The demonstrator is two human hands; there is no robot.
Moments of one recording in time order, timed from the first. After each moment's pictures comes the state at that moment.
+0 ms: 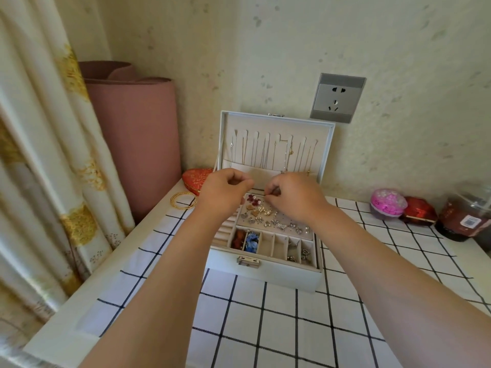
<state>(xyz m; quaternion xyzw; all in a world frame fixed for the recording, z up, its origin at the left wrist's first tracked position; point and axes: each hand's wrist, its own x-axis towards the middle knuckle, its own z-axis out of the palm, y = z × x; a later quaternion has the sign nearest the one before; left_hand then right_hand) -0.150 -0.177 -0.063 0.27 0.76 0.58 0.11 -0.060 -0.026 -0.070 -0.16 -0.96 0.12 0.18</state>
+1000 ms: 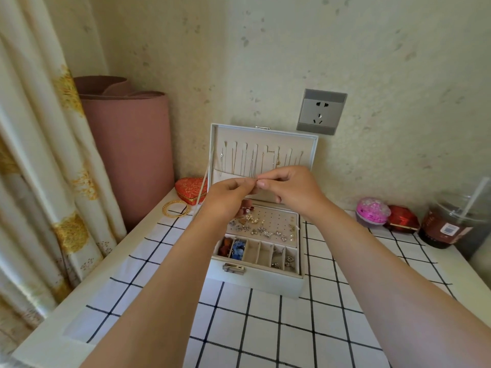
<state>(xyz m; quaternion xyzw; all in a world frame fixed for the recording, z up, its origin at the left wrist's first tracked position) -0.121 -0.163 -0.045 0.21 0.69 0.66 0.23 -0.043 -0.014 -0.037 -0.14 -0.83 0.48 0.26</state>
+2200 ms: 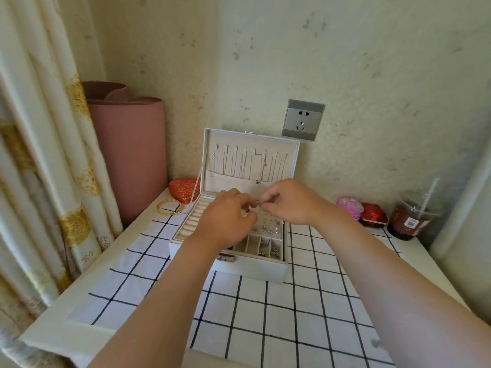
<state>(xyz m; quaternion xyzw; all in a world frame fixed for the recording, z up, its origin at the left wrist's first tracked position) -0.097 -0.178 -0.070 0.47 0.81 0.34 -0.04 0.004 -0.030 -0.016 -0.15 -0.96 0.22 0.08</state>
